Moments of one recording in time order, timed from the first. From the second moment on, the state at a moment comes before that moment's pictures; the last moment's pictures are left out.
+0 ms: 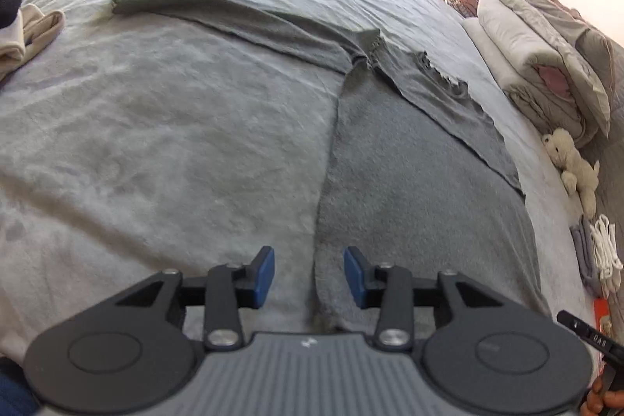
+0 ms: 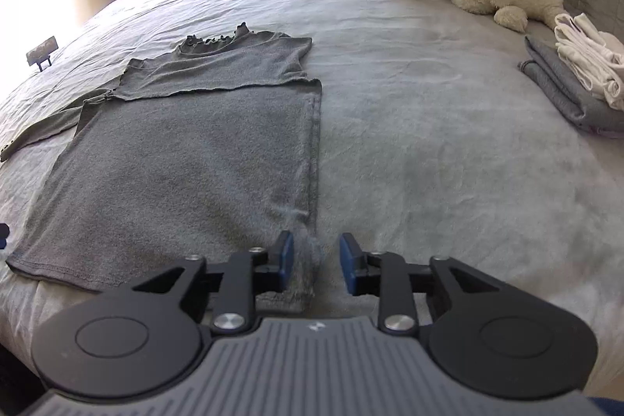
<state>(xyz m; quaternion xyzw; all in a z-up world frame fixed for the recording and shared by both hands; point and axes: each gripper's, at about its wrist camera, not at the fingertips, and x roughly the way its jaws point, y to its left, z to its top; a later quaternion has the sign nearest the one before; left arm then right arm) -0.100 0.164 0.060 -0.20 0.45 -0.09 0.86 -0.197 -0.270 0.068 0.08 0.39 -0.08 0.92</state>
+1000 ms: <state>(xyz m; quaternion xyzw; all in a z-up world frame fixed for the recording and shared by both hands) 0.128 0.270 0.056 -0.18 0.40 0.15 0.89 -0.038 -0.240 0.054 0.02 0.36 0.06 0.93</state>
